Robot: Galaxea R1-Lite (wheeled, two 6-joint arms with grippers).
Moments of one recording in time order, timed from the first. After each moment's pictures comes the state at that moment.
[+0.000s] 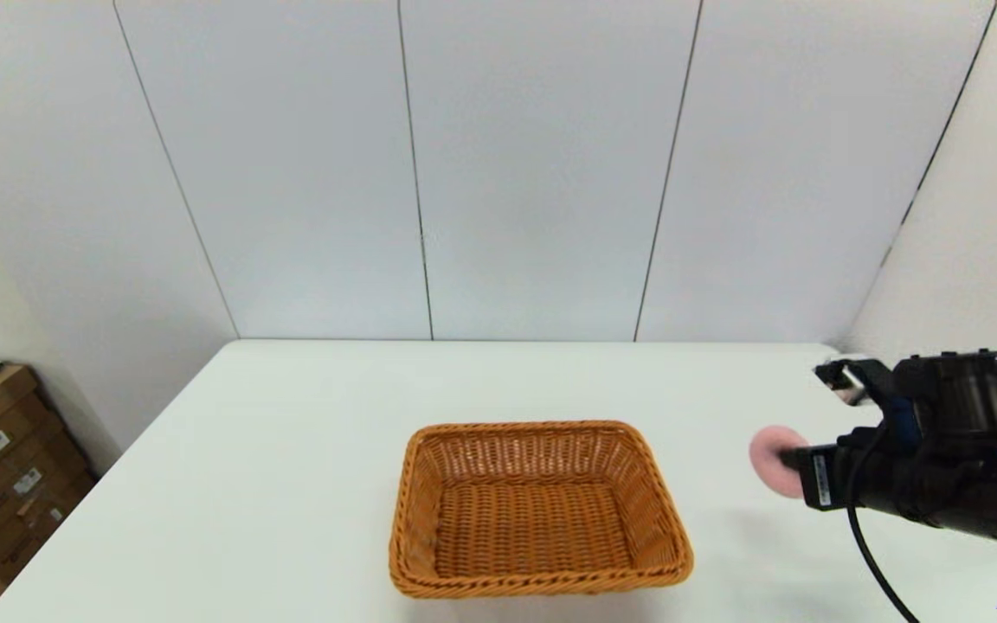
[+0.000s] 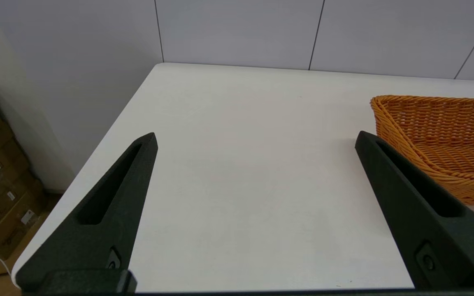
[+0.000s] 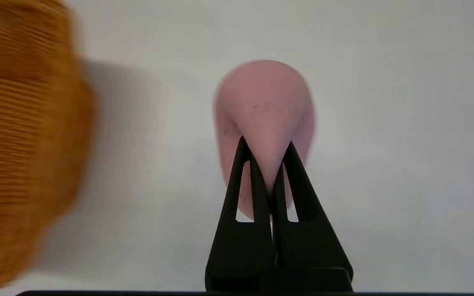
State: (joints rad) left arm -0.01 0.00 0.00 0.00 0.03 -0.08; right arm 0.12 1.67 -0.47 -0.51 0.05 0.02
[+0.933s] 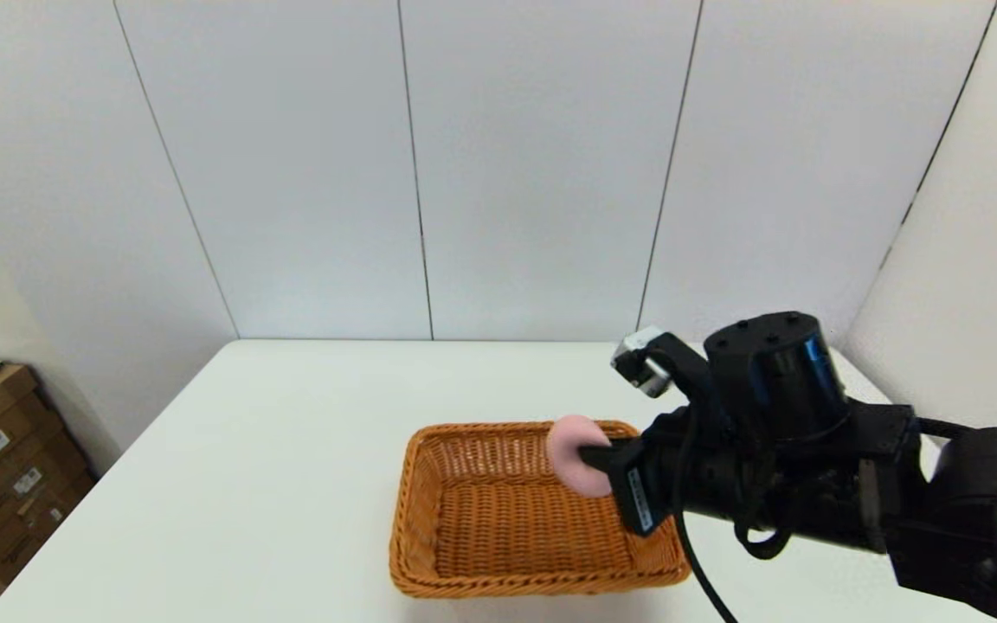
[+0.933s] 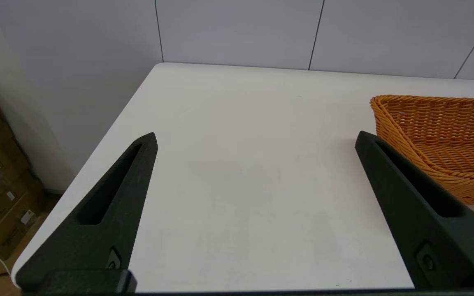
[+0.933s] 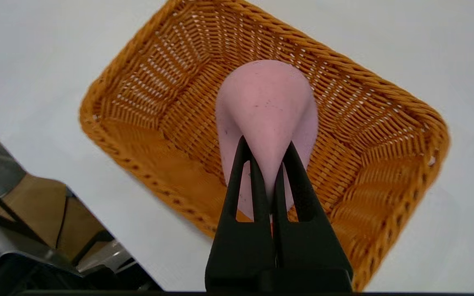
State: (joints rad) left arm -0.01 0.00 0.00 0.00 0.03 -0.08; right arm 0.70 1.72 -0.76 -0.38 0.03 0.09
